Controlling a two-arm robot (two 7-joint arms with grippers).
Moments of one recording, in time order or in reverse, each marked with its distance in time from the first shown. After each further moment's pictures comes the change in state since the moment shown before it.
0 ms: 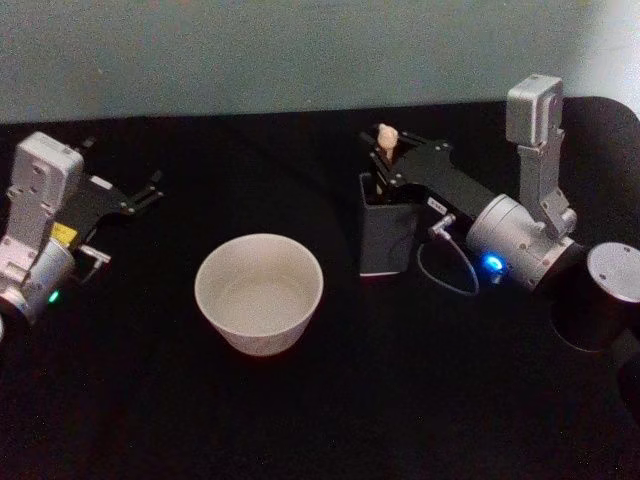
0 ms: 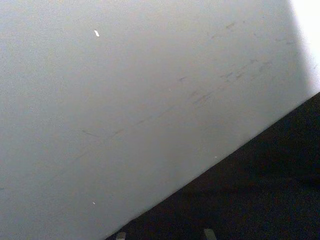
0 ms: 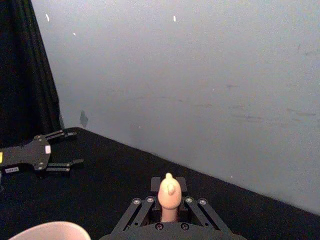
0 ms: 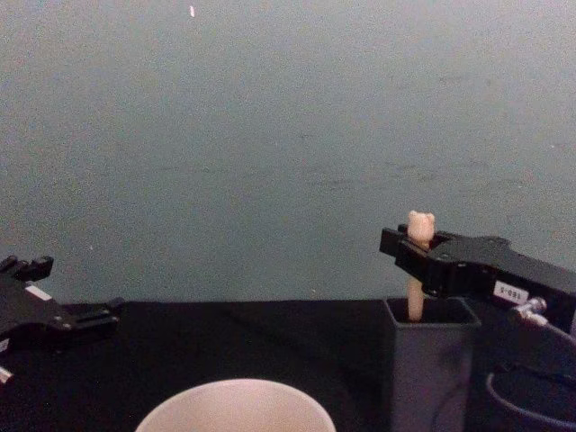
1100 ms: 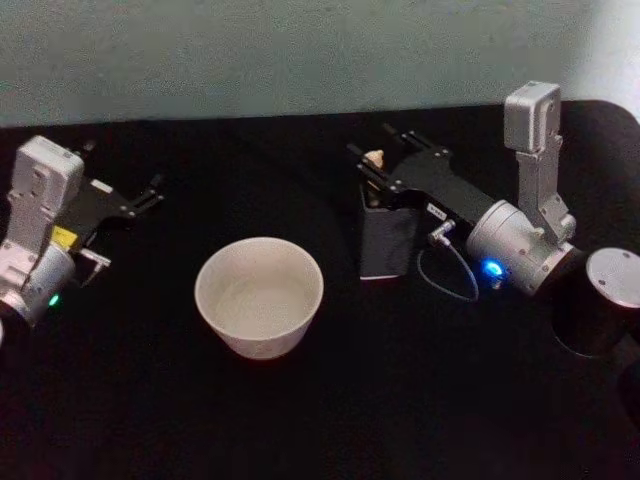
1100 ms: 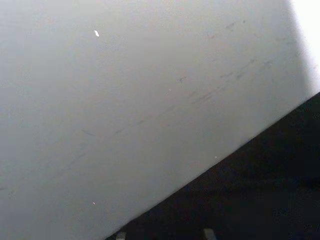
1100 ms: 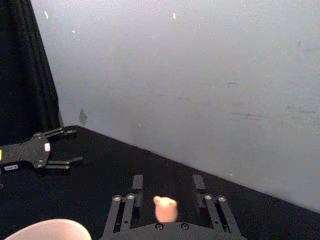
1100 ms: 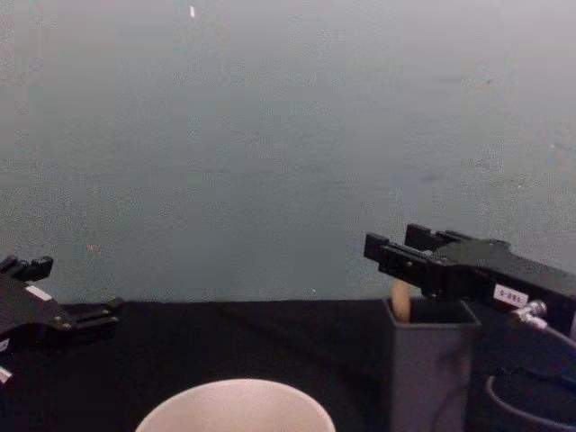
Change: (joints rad) left arm 0.000 0.000 0.000 0.000 0.000 0.000 0.000; right arm -0.004 0.001 -0.002 -0.001 -0.005 0.003 -0.005
